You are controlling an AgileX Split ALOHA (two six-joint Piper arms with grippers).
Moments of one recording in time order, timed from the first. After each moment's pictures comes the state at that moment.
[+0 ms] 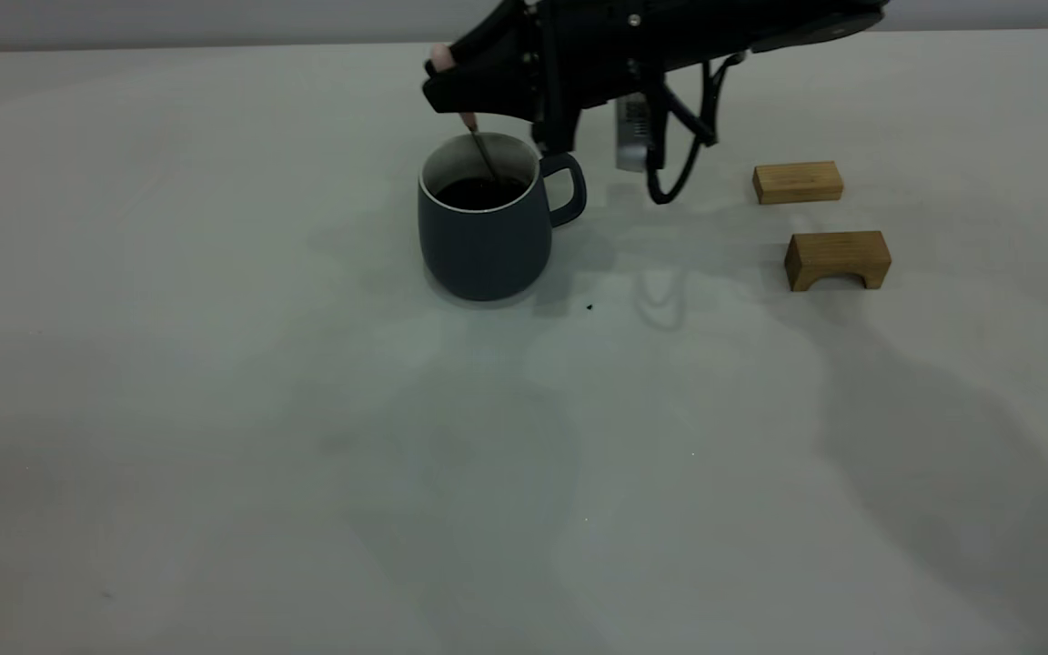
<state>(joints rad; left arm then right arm) -0.02 -0.02 -0.49 -0.01 1.14 0.02 0.32 2.63 -1.77 1.66 0.97 0.58</state>
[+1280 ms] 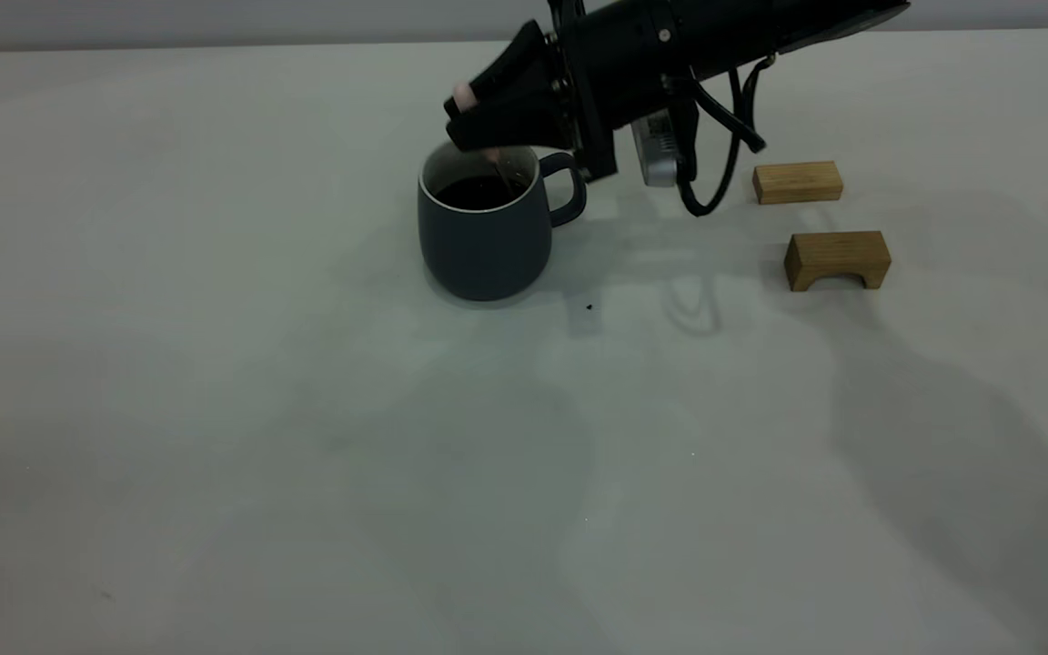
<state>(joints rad) -0.02 -0.02 -0.49 -0.01 1.14 0.02 0.30 2.63 -1.77 1.49 1.05 0.61</state>
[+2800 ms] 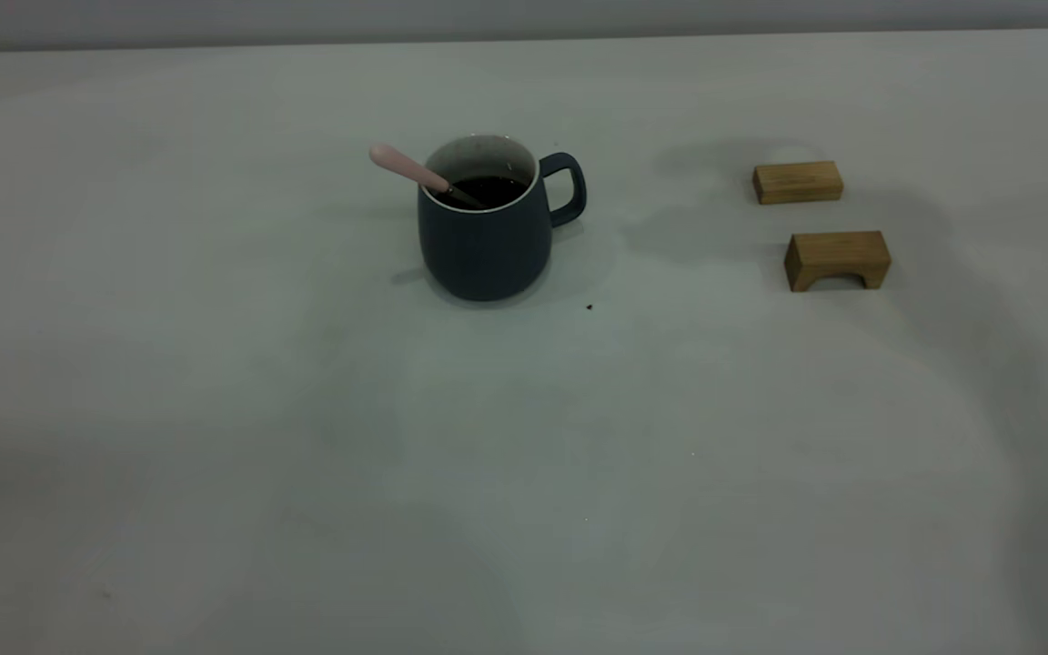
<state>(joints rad) -0.02 -0.02 -0.49 -0.01 1.14 0.02 0.15 2.01 -1.85 0.71 1.21 -0.28</state>
